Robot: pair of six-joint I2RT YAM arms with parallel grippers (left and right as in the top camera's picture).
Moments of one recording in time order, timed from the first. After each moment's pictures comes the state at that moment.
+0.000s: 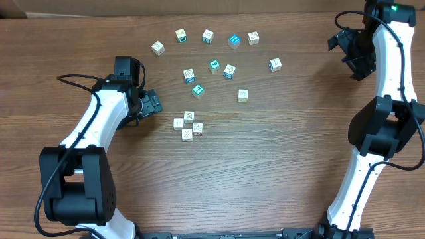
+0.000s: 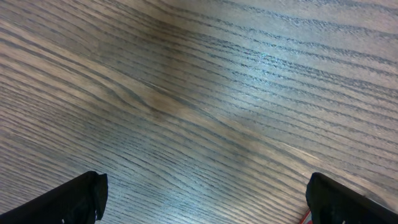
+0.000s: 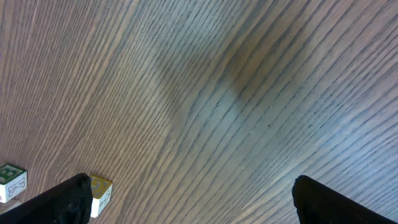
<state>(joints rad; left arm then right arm) -0.04 1.80 1.23 -0.77 -0.09 -0.49 -0.22 2.39 2.40 -1.41 -0.04 0.77</state>
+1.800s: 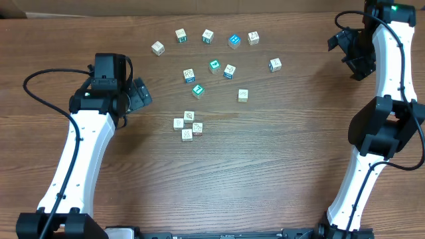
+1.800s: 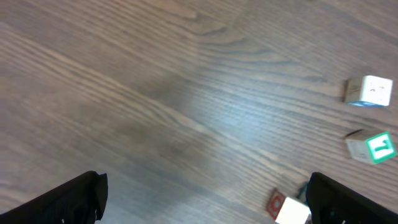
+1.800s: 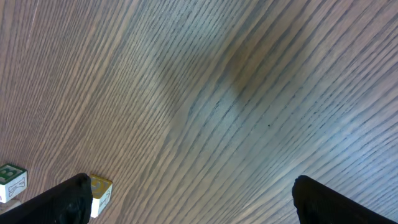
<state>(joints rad) -0.04 1.50 1.23 -0.83 -0.19 -0.49 -0.22 2.39 2.40 -1.41 -0.04 0.77</state>
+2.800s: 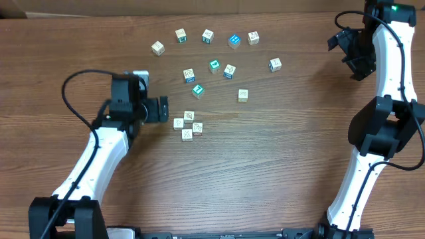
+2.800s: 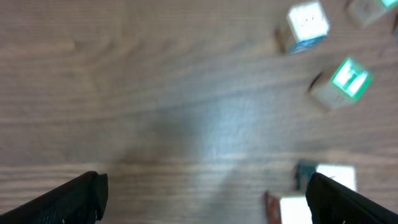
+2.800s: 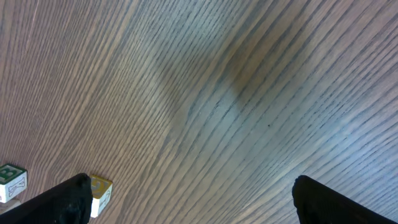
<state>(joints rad) -0.08 1.50 0.89 -0.31 0.01 -0.07 -0.22 2.39 2.40 -1.41 -0.04 0.77</state>
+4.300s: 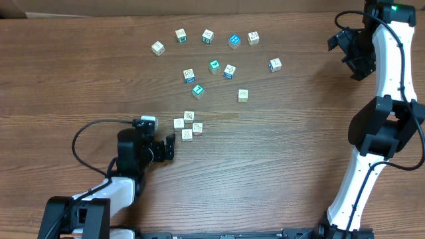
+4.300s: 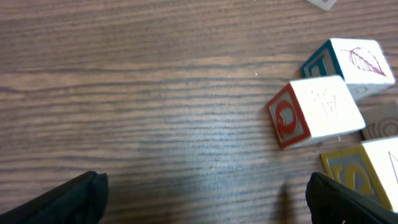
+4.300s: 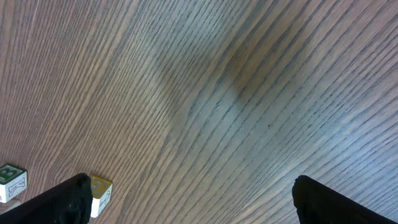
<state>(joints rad) -0.08 1.46 0.26 0.47 0.12 -0.04 -0.22 2.40 2.40 -1.41 -0.04 0.77</state>
